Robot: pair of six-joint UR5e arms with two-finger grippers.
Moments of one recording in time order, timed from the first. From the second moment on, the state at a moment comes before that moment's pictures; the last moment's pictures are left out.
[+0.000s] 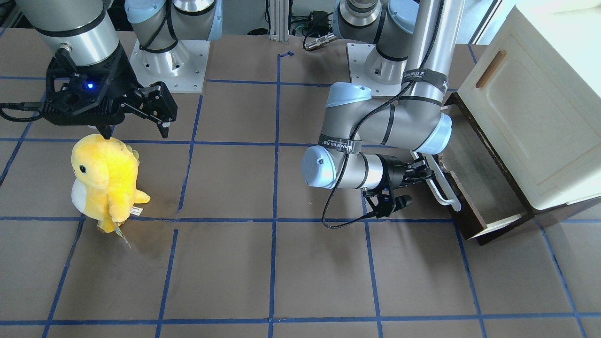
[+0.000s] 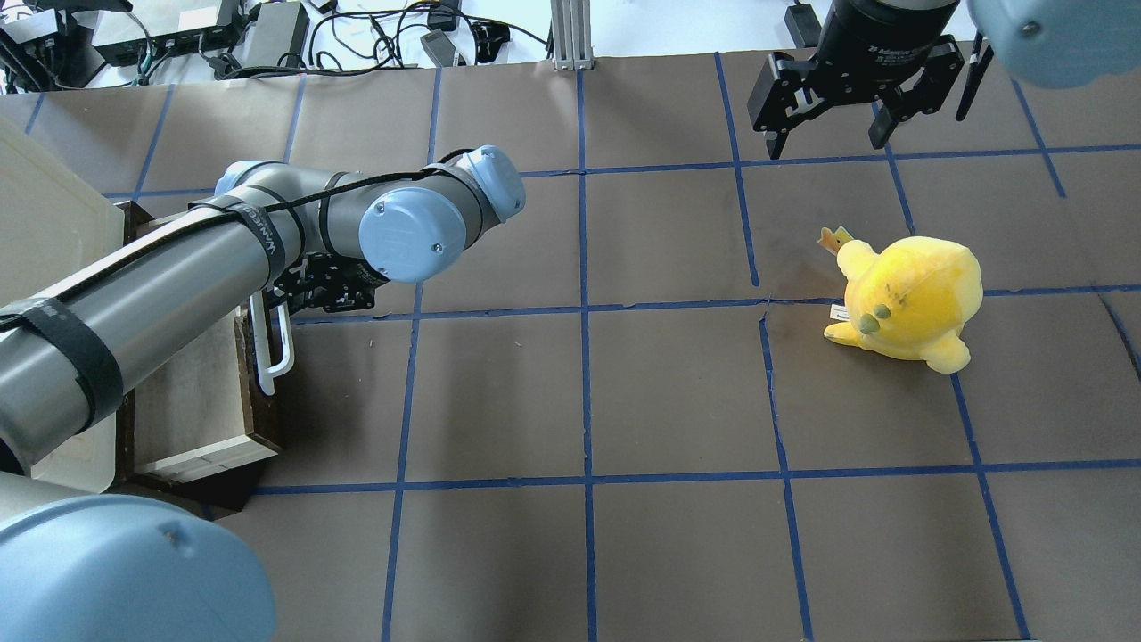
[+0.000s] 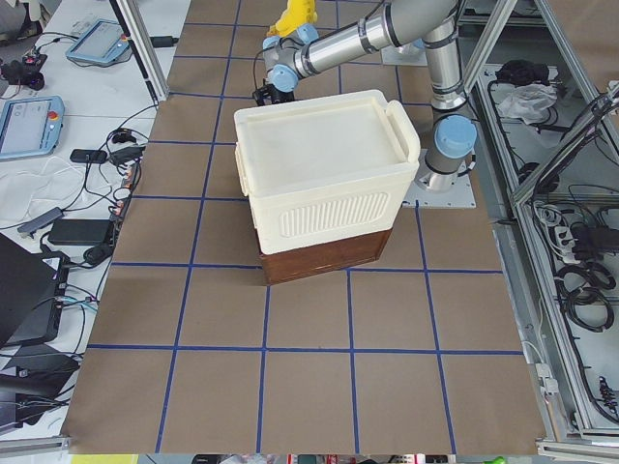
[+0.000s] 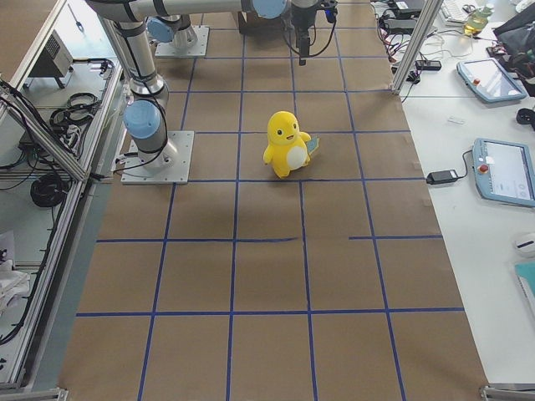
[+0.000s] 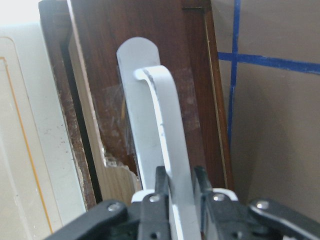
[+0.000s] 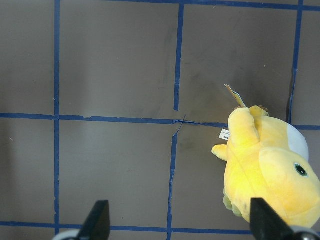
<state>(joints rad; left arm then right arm) -1.80 -2.04 -1.68 -1.70 2.54 -0.69 1.60 -1.48 1.44 -1.57 -1.58 -0.02</state>
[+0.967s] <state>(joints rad) -1.81 -2.04 -1.67 -1.70 2.54 -0.69 1.60 -1.48 1.44 -1.57 -1.58 -0.02</state>
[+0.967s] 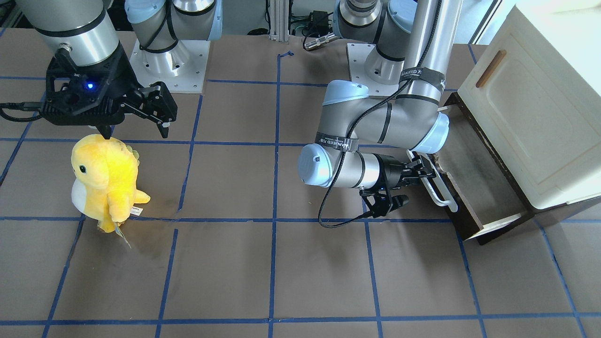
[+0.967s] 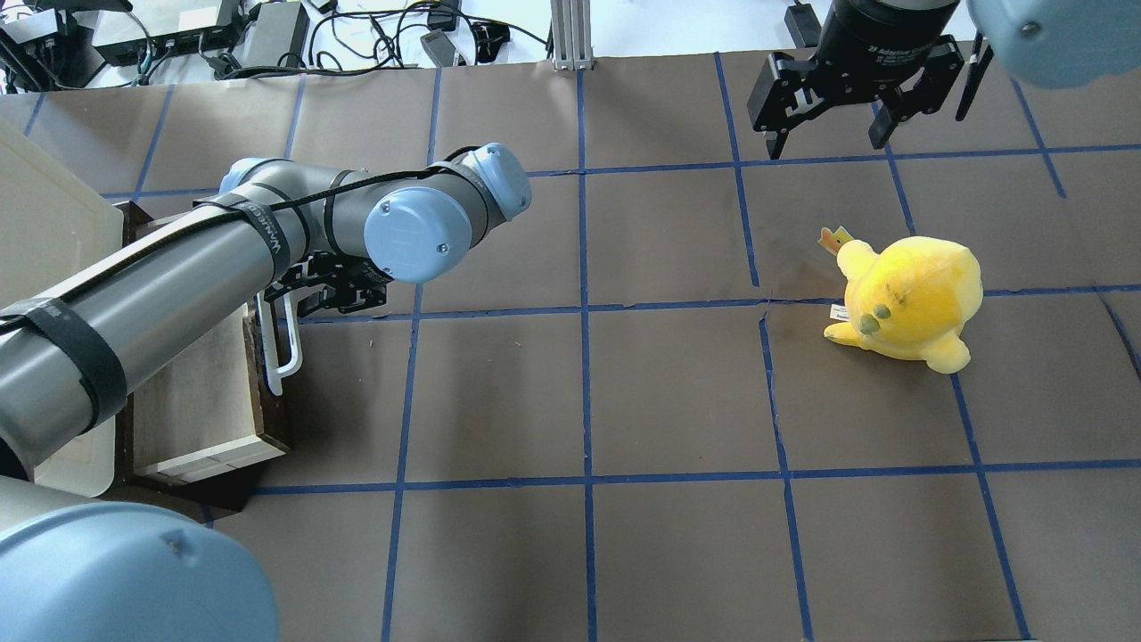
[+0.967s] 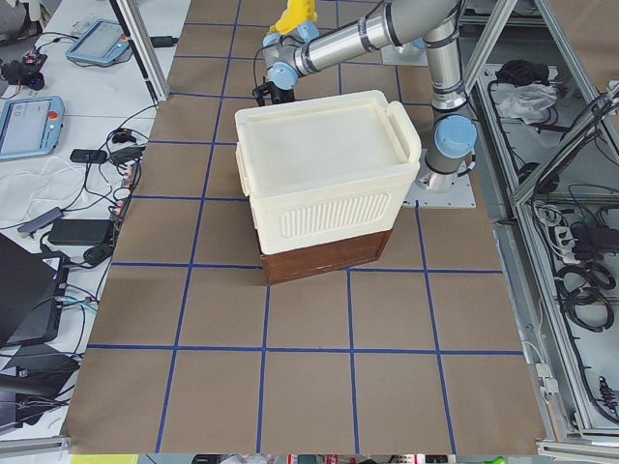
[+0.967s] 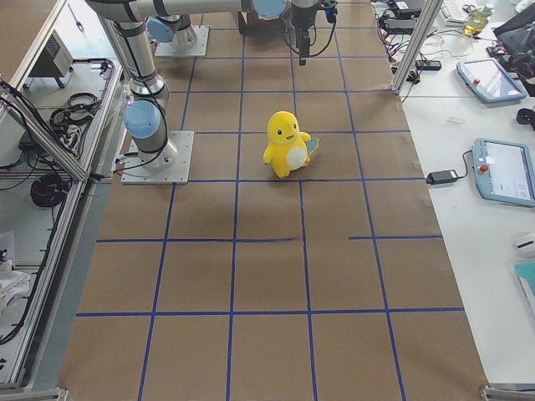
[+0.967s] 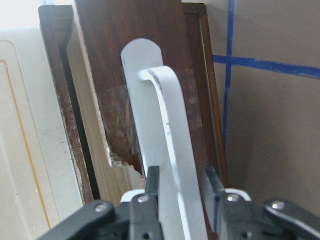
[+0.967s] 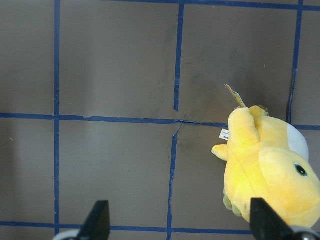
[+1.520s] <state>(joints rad) -1.81 -2.01 -1.55 -1.70 2.30 -0.62 1.60 -1.48 1.44 -1.57 -1.58 -0.02</state>
